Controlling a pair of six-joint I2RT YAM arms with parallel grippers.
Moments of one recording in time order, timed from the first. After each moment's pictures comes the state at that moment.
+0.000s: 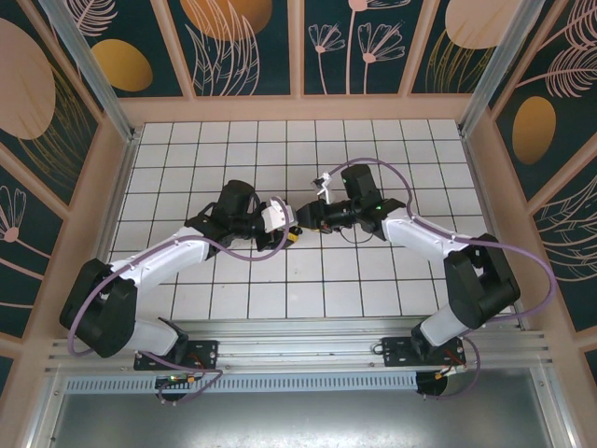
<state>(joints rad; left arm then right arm) -0.59 1.41 0.86 -0.11 0.56 0.56 0.56 1.54 0.97 -0.10 -0.86 0.65</state>
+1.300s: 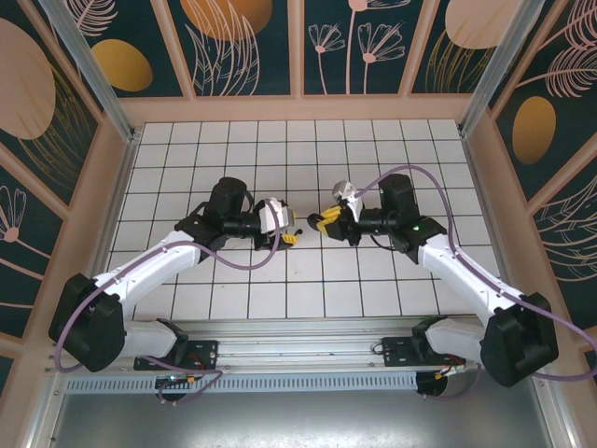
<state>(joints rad) -0.59 1.32 0.87 -0.13 0.69 0.63 0.47 1.17 0.81 -0.18 -0.82 -0.28</state>
